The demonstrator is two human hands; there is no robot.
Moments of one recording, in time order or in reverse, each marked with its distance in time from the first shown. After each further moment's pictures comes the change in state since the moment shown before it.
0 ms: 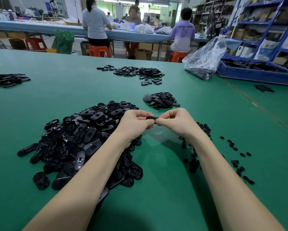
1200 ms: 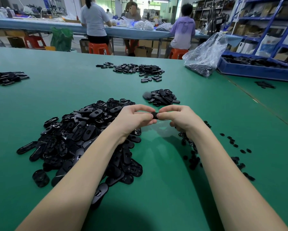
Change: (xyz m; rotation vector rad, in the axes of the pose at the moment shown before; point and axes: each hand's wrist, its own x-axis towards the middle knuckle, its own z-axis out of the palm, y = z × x) left_hand -0.005 0.011 -0.012 -0.257 -0.183 -0.060; right_hand -0.005 -0.008 -0.008 0.167 -0.037 0.171
